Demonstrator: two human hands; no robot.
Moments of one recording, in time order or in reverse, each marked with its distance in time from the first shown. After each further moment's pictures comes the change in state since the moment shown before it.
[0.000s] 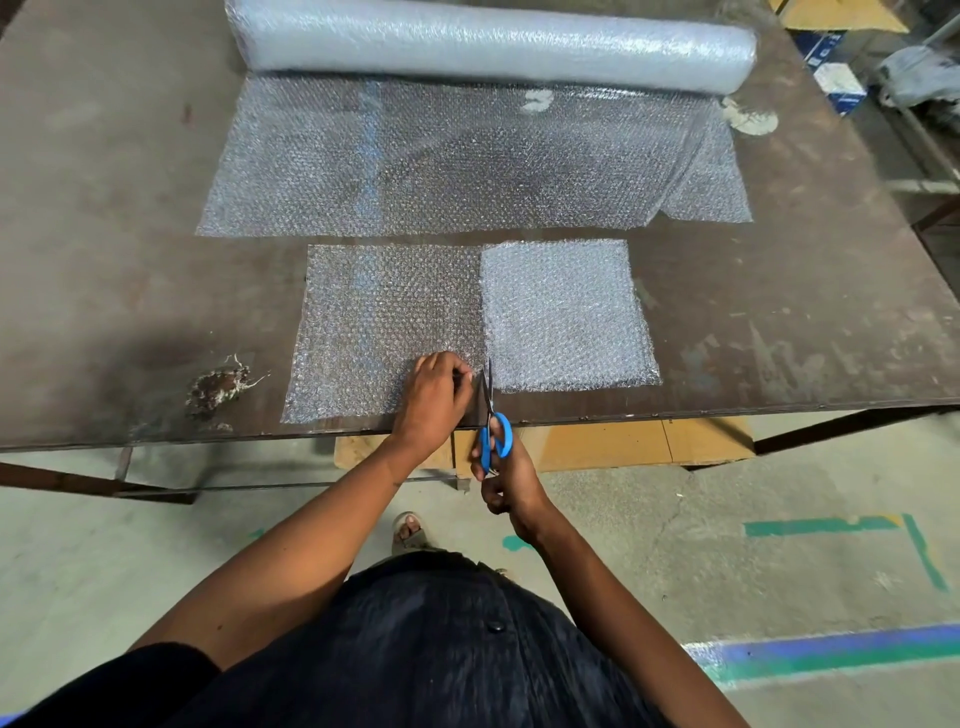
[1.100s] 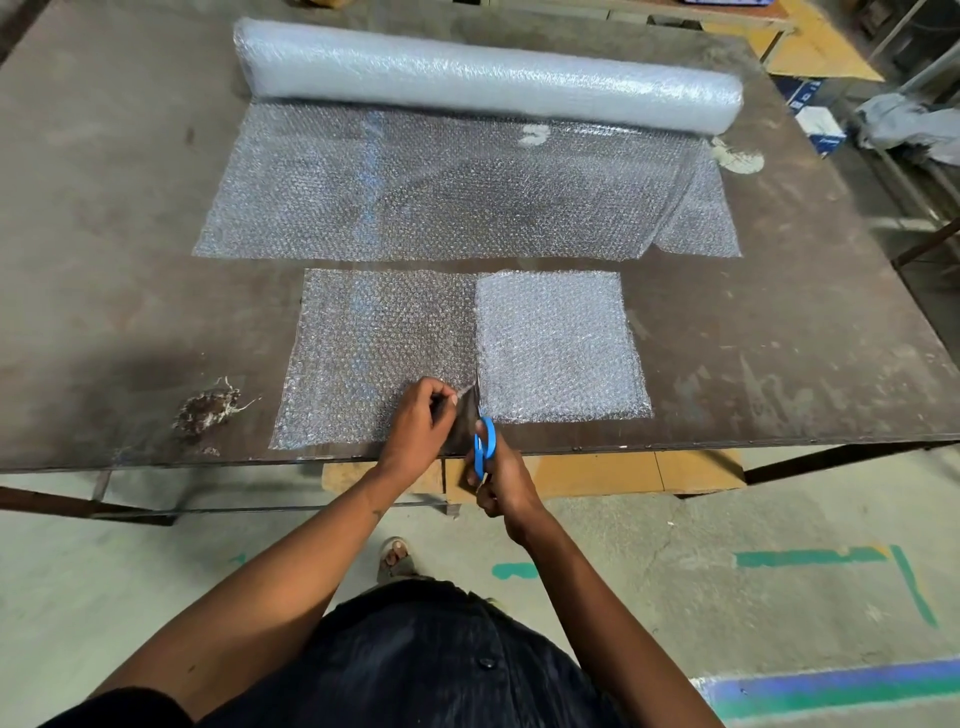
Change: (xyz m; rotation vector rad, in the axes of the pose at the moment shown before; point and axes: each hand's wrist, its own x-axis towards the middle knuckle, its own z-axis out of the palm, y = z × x) left_hand -0.004 -0.013 0.001 -0.366 -0.008 -0.177; right_hand 0.015 -0.033 0.004 -0.121 0.057 -0.044
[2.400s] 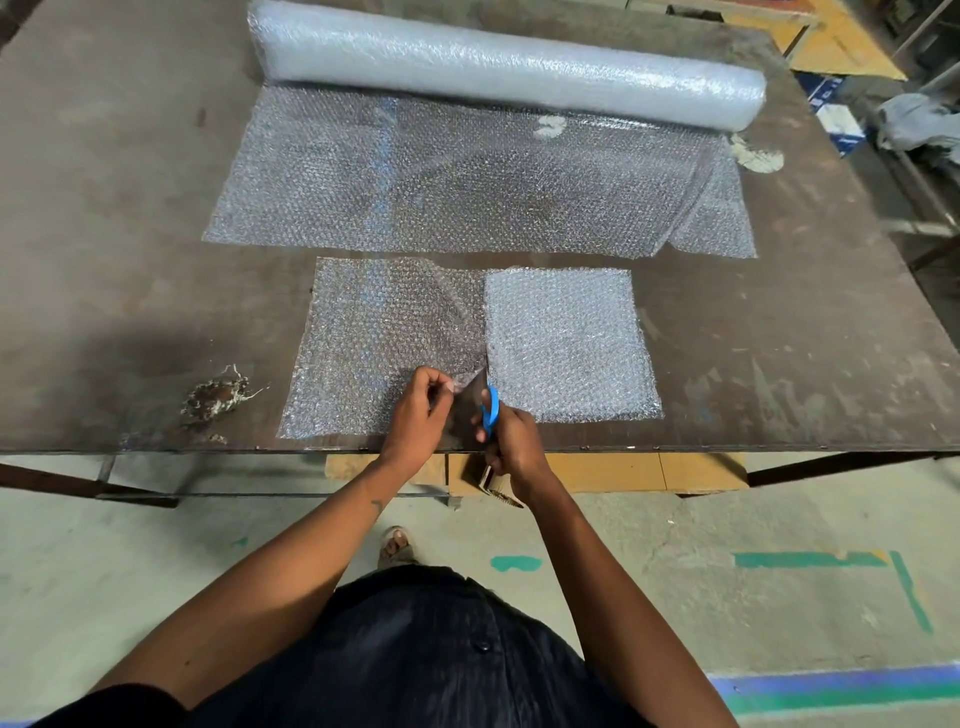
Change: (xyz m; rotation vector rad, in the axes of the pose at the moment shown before) left_hand 0.000 0.009 -0.013 -0.095 0.027 -0.148; right_hand 0.027 -0.032 0.005 -0.030 0.094 -0.038
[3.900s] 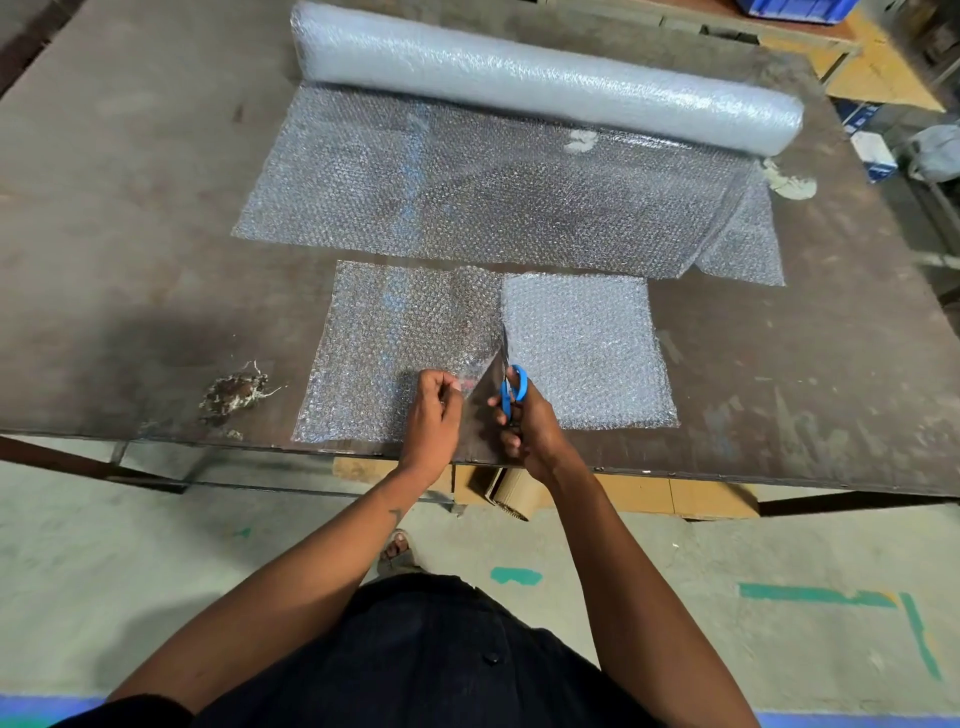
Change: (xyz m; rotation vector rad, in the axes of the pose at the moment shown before) left_hand 0.001 0.006 0.006 -0.128 0.143 -0.050; right_hand 0.029 -0.032 -0.004 0.087 -0.183 0.055
